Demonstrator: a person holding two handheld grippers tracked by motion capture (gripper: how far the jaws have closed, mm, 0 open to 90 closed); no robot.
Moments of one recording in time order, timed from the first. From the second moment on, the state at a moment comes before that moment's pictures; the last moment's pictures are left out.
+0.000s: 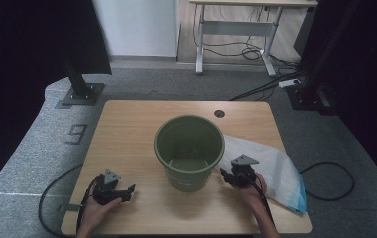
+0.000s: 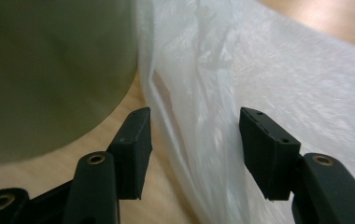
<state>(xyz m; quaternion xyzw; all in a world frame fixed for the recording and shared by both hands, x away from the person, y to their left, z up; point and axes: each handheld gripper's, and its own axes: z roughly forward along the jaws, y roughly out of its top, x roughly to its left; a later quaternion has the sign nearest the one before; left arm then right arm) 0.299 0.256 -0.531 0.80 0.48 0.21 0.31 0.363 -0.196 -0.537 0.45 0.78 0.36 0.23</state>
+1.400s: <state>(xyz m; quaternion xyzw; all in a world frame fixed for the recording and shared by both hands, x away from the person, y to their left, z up) 0.298 0.264 -0.529 0.79 0.48 0.21 0.32 0.325 -0.273 -0.440 0.48 0.59 0.59 0.27</state>
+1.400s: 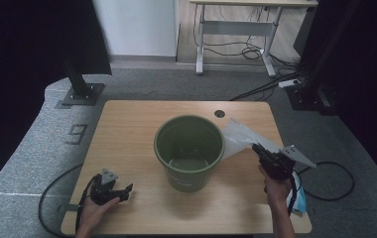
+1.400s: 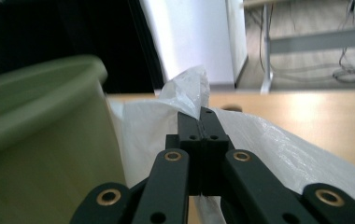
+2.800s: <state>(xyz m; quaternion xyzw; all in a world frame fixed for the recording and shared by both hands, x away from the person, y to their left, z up) 0.311 0.267 -0.521 0.76 0.50 0.20 0.37 0.281 -0.241 -0.284 0.38 0.49 0.69 0.38</state>
